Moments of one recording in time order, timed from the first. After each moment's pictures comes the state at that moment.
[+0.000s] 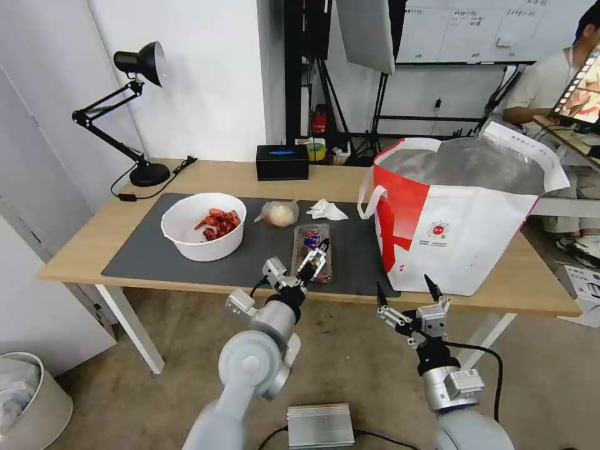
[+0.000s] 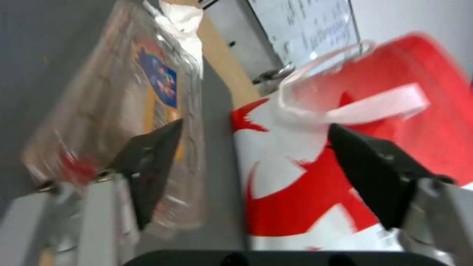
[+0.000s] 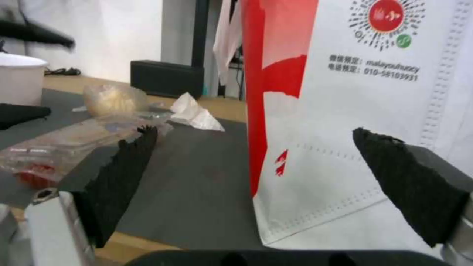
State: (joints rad) left arm 1.10 -1.40 -0.09 -2.00 -1.18 0.19 -0.38; right arm -1.62 1.25 0.43 2.14 0.08 0.11 0.16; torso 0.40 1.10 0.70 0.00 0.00
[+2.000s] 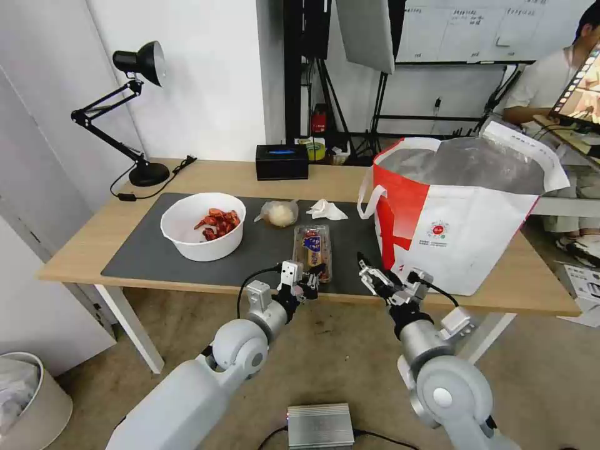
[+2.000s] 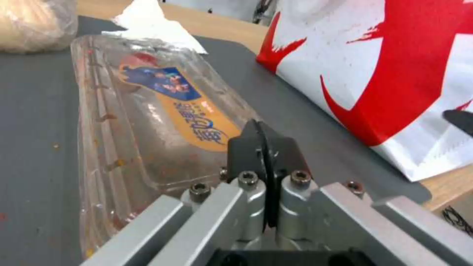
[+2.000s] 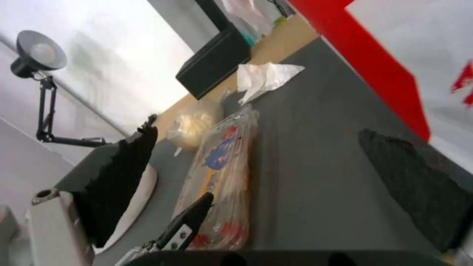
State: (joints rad) left arm 0.90 -1.12 0.14 -1.81 -0.76 0.19 -0.14; right arm -1.34 1.29 0.33 2.16 0.93 -0.22 0.33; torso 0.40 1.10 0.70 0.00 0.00
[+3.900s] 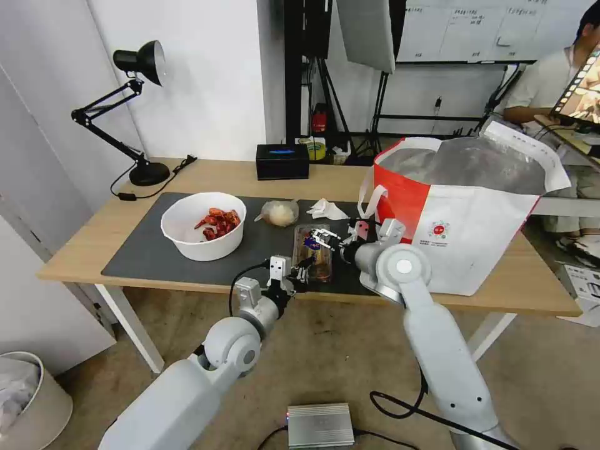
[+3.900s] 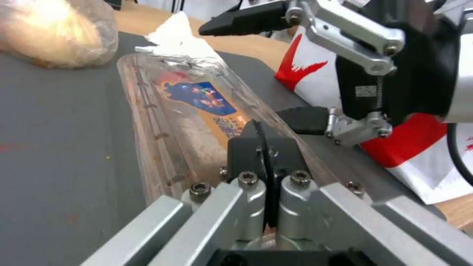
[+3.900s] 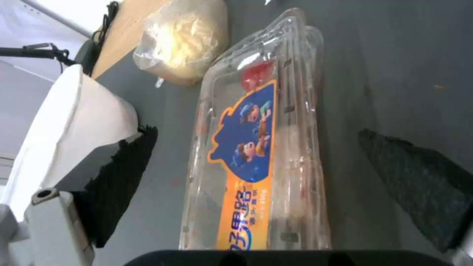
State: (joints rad) left arm 0.91 -1.11 0.10 -1.84 -0.79 0.18 -0.17; right arm -0.74 1.39 0.24 1.75 1.38 -0.73 0.72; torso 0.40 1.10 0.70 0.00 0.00
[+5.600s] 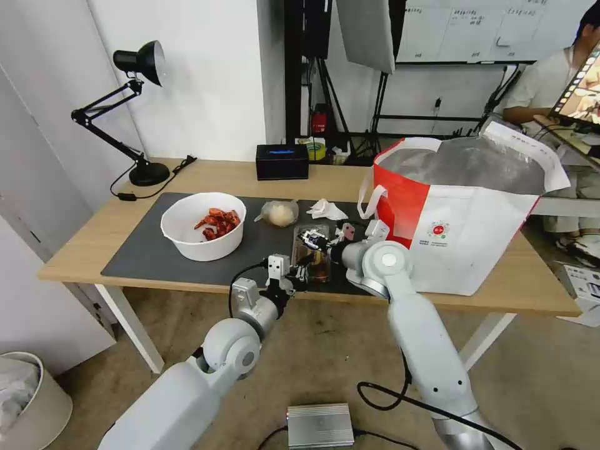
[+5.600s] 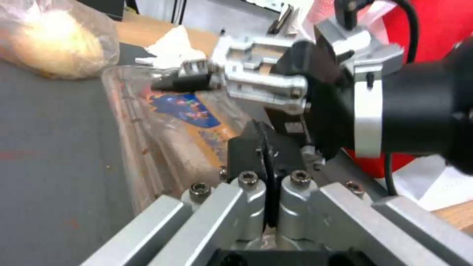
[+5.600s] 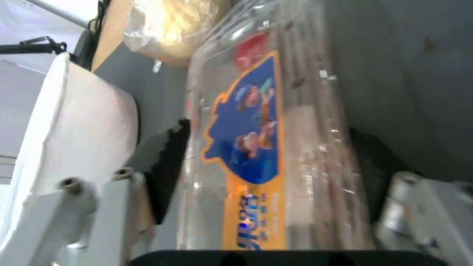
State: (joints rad) left arm 0.94 -1.10 0.08 -1.87 -0.79 0.16 -0.17; right arm -0.71 1.44 0.23 1.65 1.41 -0.72 0.72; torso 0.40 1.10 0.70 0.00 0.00
